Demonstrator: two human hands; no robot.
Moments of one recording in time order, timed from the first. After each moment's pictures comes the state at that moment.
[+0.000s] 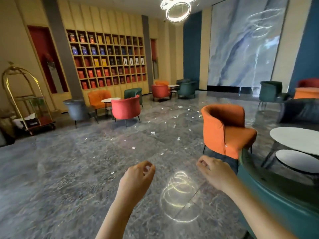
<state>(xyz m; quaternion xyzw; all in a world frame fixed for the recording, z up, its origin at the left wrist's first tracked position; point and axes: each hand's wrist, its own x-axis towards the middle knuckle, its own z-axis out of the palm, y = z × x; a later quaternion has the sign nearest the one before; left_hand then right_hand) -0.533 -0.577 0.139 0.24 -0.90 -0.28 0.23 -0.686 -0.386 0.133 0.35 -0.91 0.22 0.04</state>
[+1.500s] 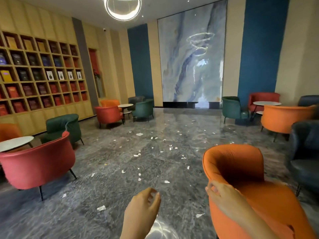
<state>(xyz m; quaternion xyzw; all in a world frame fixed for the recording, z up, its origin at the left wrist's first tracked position) -1.683 -1.177 0.113 0.08 -0.91 -0.37 0.15 -1.755 -0.942 0.114 0.11 -0.96 0.23 0.06</state>
